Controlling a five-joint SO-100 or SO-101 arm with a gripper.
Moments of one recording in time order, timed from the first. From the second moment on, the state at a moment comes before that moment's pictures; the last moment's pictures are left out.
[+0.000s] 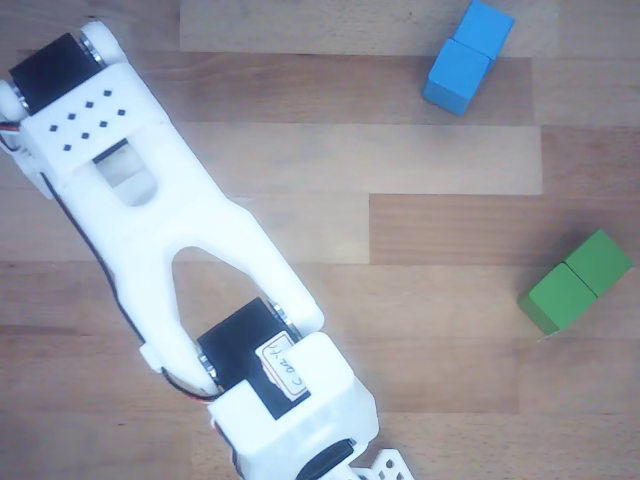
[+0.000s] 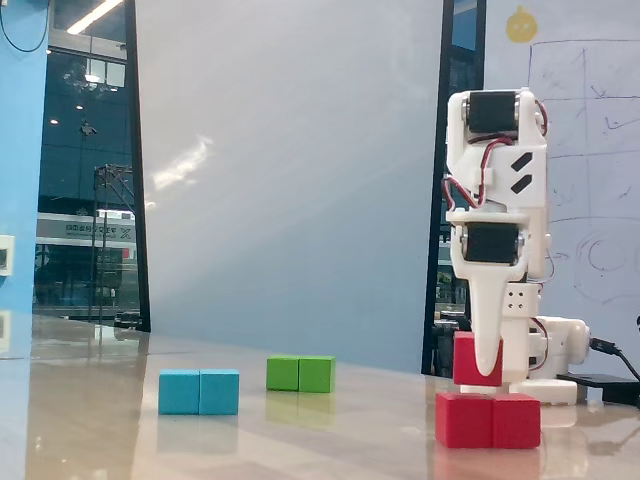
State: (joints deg) arm -38.4 79.6 86.6 87.1 -10.5
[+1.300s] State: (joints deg) arm -36.2 77.1 86.1 87.1 -10.0
